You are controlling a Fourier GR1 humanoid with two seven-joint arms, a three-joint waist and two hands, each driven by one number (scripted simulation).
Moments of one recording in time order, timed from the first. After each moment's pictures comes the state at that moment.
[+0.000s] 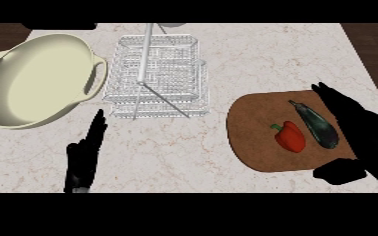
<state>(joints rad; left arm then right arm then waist) 0.07 0.23 -0.23 -1.40 0.11 0.32 0.00 -0.09 -0.78 0.32 -1.94 0.44 0.12 0.63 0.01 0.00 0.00</state>
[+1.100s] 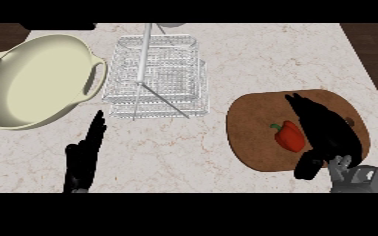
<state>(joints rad) 0.09 0.19 -0.17 -1.42 0.04 0.27 0.02 -0.18 -0.51 0.35 -1.79 0.67 0.45 0.77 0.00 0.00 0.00</state>
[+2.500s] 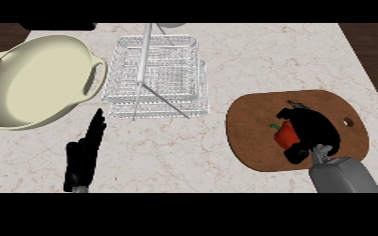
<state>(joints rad) 0.08 0.12 -0.09 -1.41 -0.04 0.20 0.02 -0.19 -0.32 0.21 -1.53 0.88 0.52 0.58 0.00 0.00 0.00</state>
